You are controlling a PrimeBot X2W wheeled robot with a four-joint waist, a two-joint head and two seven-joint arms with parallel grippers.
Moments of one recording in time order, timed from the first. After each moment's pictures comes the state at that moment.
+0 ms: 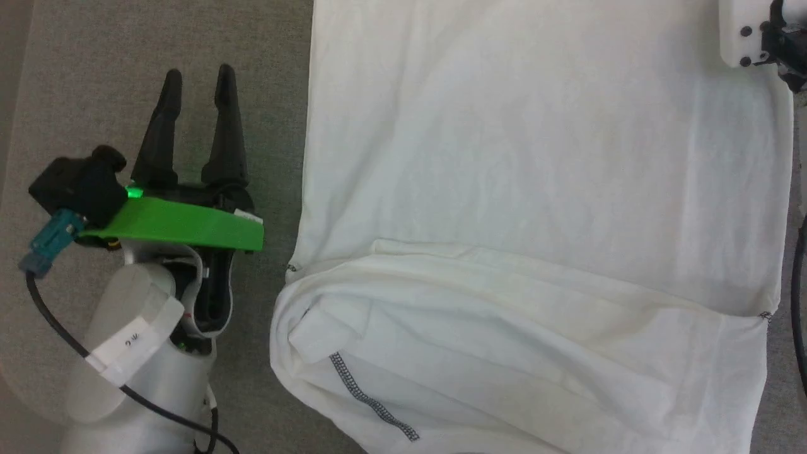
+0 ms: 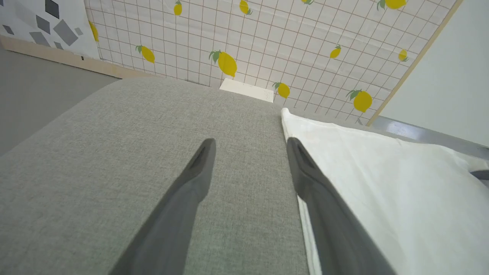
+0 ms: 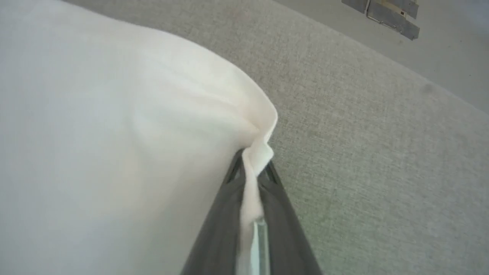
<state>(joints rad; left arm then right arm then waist) -0.45 0.25 -0.20 0.01 -0.60 0.04 -0.22 -1.09 -0.25 0.03 0.49 0.00 0.13 0.95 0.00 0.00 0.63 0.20</state>
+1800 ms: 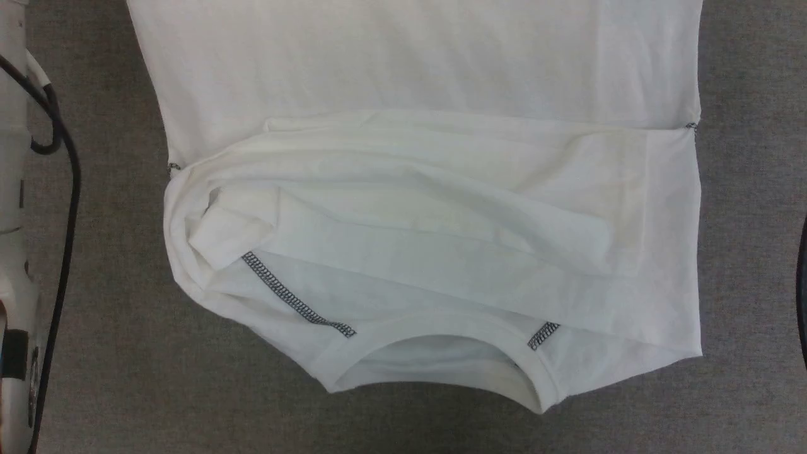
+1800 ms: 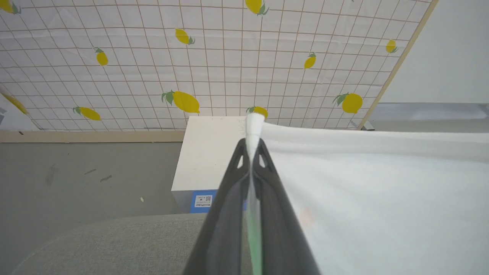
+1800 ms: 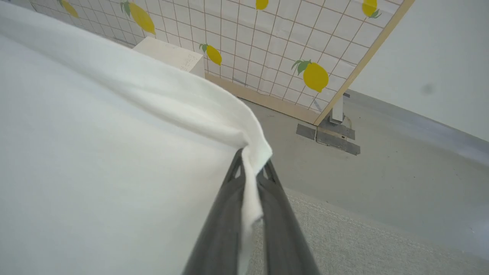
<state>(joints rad) -1.37 0.40 -0.30 0.50 -0.58 0.03 0.21 -1.35 -0.20 0.13 0.45 0.11 0.13 0.59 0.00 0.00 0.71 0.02</state>
